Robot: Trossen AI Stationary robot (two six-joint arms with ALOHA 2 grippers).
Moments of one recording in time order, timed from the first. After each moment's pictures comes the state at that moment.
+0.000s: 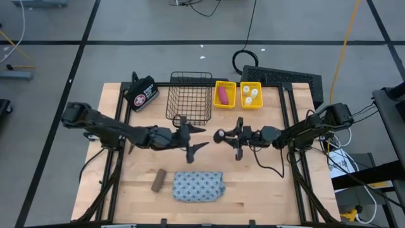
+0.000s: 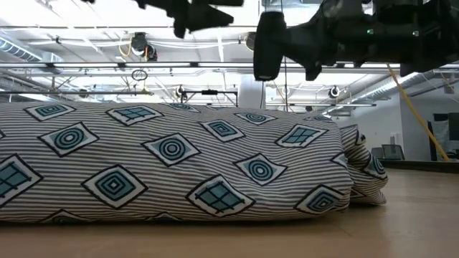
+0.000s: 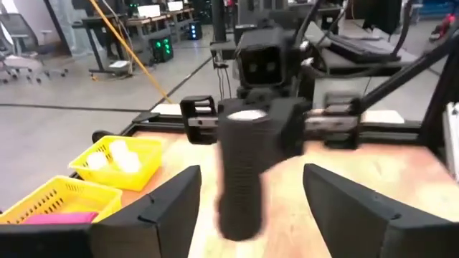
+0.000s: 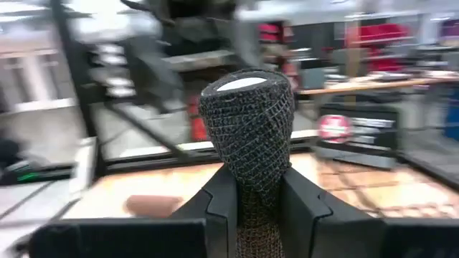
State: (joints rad) left arm -0.21 1.46 0.87 0.44 -0.40 -0.02; right arm 0.14 1.46 0.39 1.20 0.21 0.09
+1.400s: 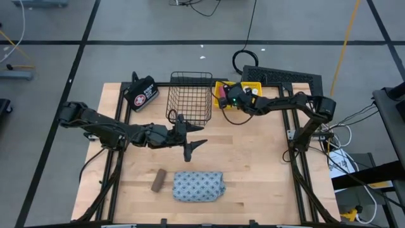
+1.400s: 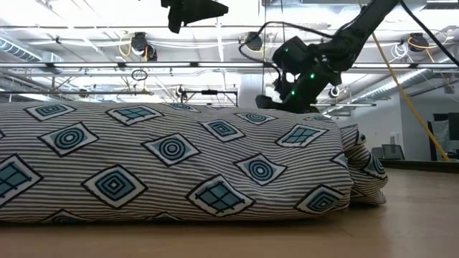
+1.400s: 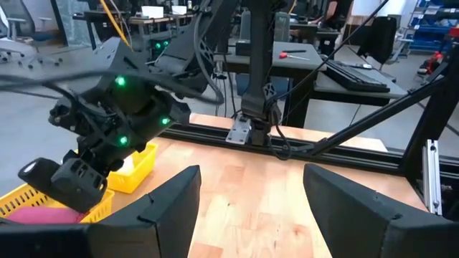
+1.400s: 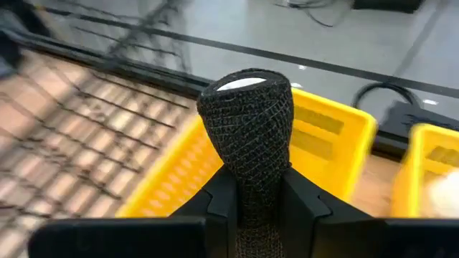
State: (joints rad) left arm -0.21 1.39 0.87 0.42 -0.39 -0.11; right arm -0.44 1.66 0.86 0.16 0.49 0.51
